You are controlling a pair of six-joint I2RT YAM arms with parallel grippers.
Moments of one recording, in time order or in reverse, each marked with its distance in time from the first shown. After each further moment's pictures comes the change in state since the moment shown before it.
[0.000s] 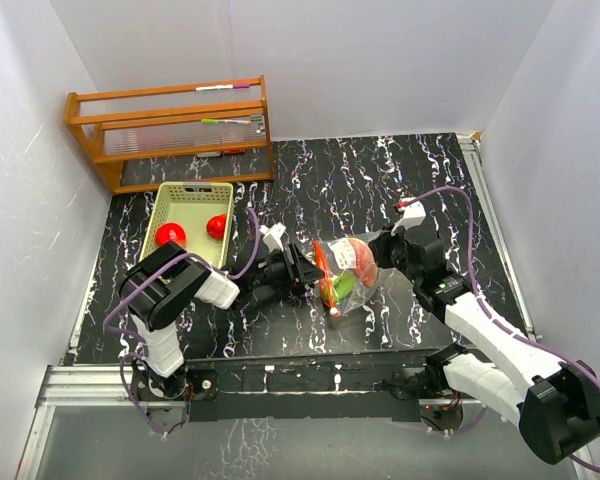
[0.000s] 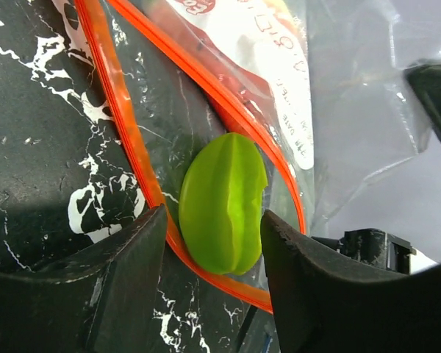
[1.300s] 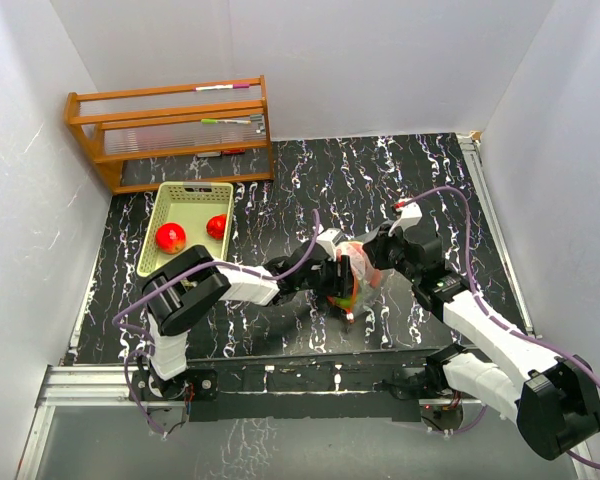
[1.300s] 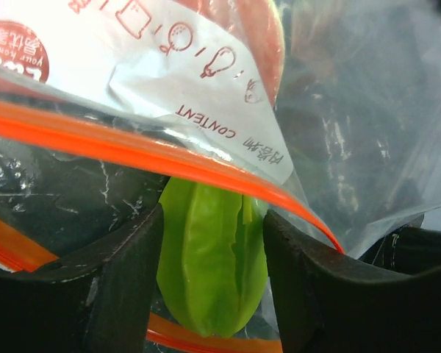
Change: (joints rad) left arm -0.264 0.084 0.355 -0.473 -0.243 0.339; right arm -0.006 0.022 -0.004 0.024 -0.090 0.039
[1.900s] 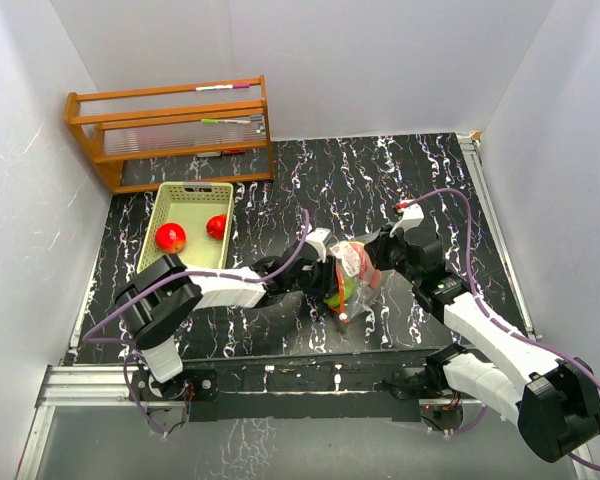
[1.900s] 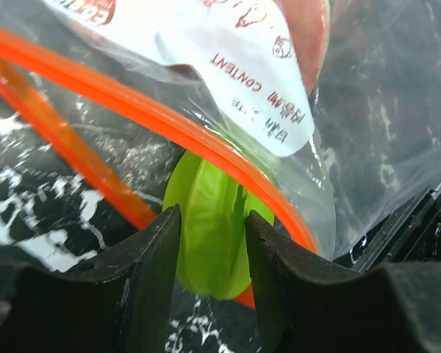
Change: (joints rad) left arm -0.001 -0.143 -0.035 -0.177 -0.115 0.078; right arm 0.000 -0.016 -0.016 0.006 0.025 0.006
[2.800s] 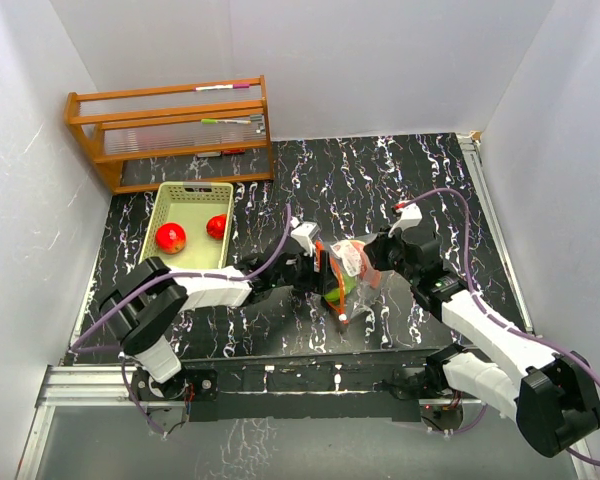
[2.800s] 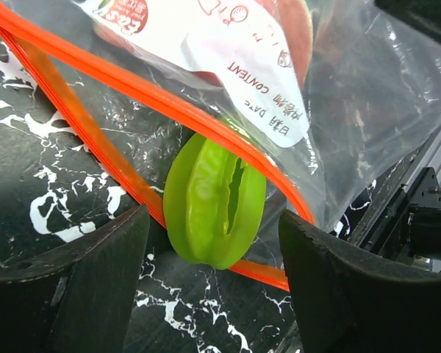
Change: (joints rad) left arm 0.077 -0.121 -0.099 0.037 0.095 0.011; right arm 0.000 0.027 0.000 0.001 0.008 0.012
